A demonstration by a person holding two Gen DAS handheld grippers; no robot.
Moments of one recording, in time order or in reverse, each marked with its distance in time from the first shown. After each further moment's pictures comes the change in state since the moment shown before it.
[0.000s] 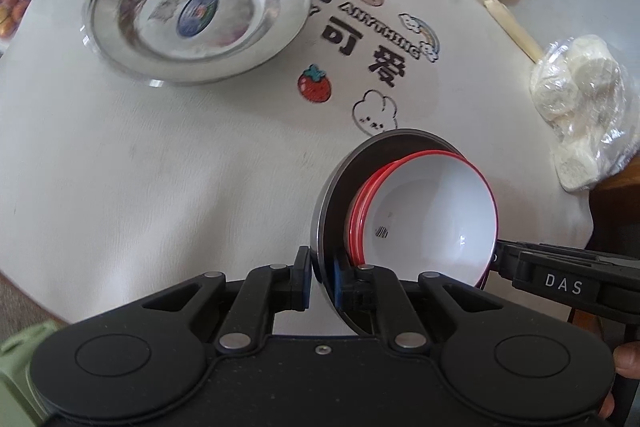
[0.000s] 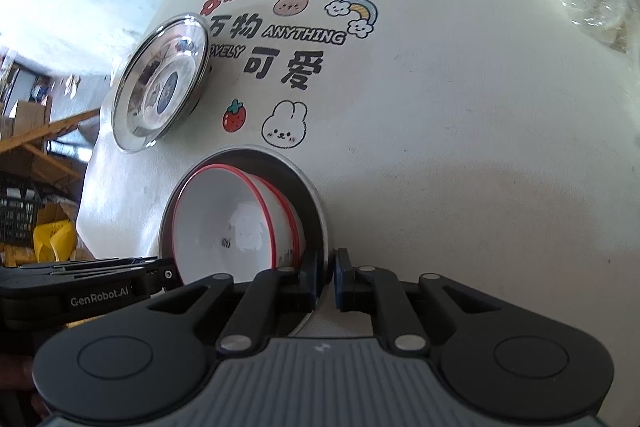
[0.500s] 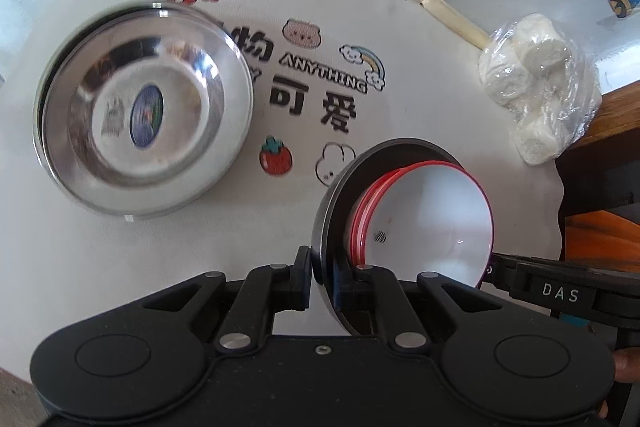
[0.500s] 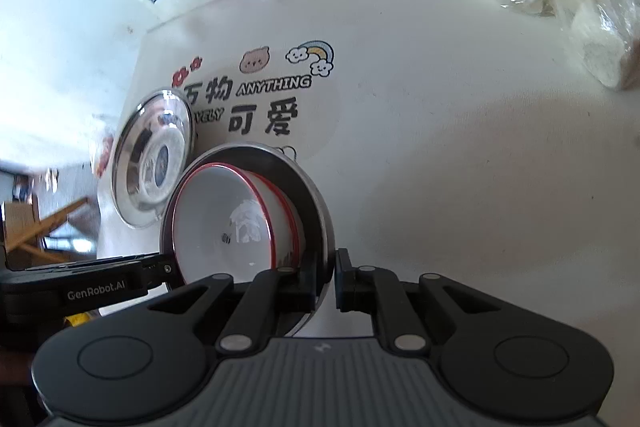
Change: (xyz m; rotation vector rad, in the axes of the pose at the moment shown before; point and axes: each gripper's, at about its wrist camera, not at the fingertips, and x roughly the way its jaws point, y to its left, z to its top) left arm -0.020 -0.009 0.053 0.229 0.041 -0.083; right arm -0.025 0.008 -0.005 0.266 -0.123 -0.022
